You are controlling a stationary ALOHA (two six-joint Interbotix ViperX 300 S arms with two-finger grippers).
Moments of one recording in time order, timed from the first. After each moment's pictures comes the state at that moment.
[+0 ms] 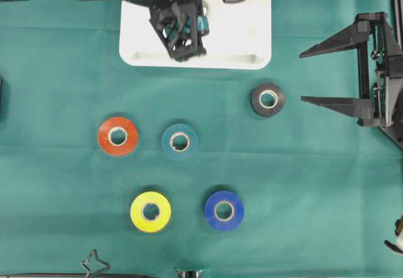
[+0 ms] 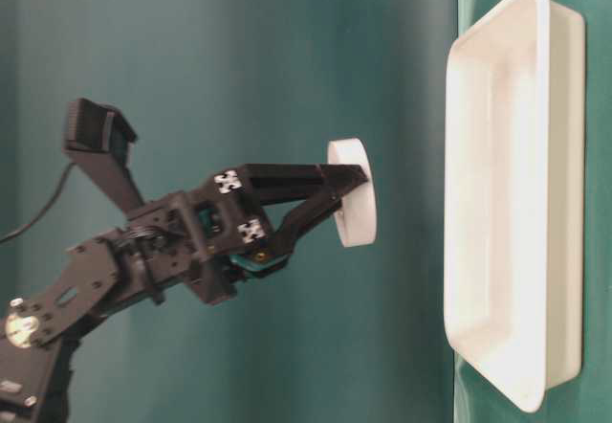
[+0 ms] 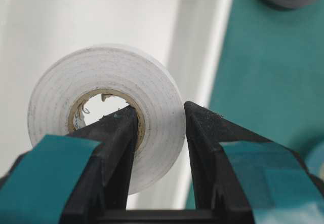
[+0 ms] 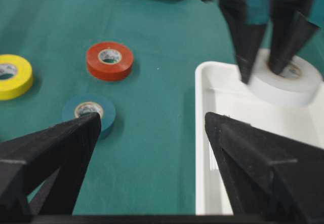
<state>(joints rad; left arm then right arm) 0.25 0.13 0.07 0.01 0.81 0.01 0.00 -0.86 1.10 -0.01 -0.01 0.02</state>
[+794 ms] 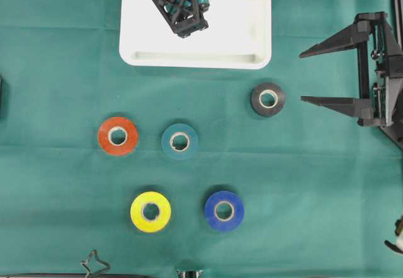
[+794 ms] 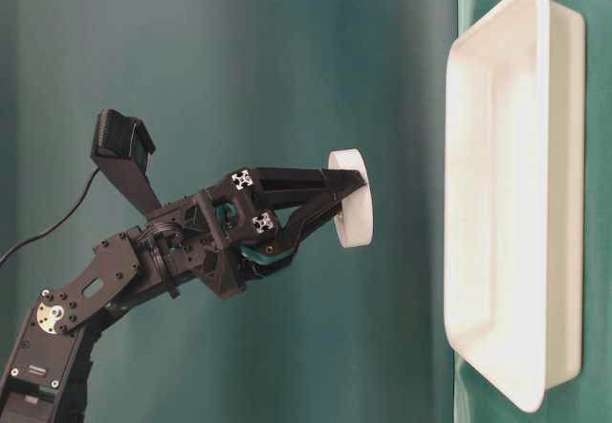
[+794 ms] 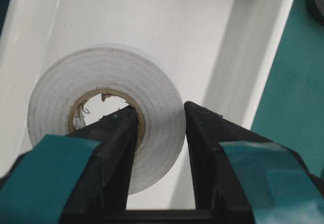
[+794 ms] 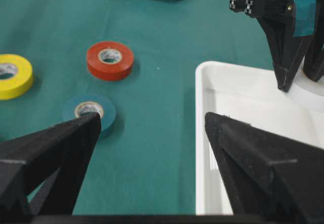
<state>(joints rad) 0.31 0.15 0.05 0.01 0.80 0.02 0.00 -0.85 1.10 -0.01 -0.01 0.02</state>
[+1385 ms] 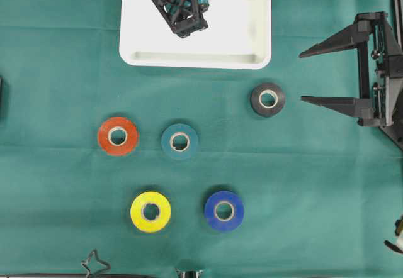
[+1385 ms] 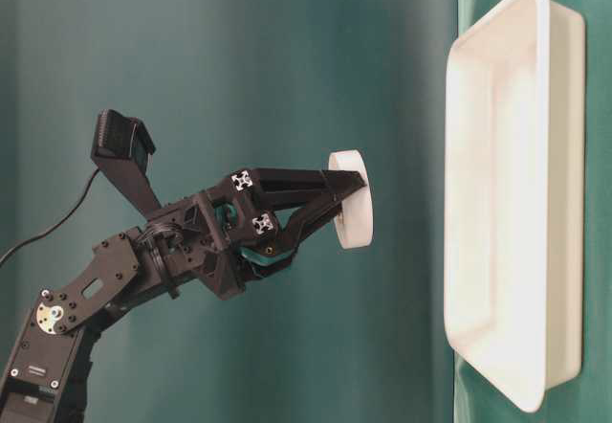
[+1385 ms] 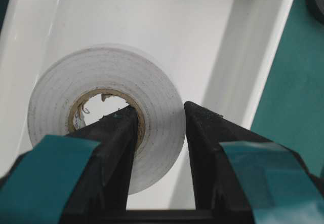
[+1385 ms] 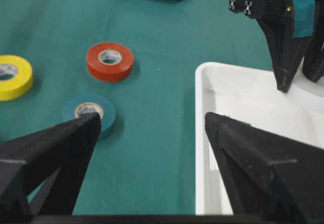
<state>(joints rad) 0.31 0.15 0.05 0.01 0.81 0.02 0.00 -0.86 1.10 -0.01 -0.01 0.02</state>
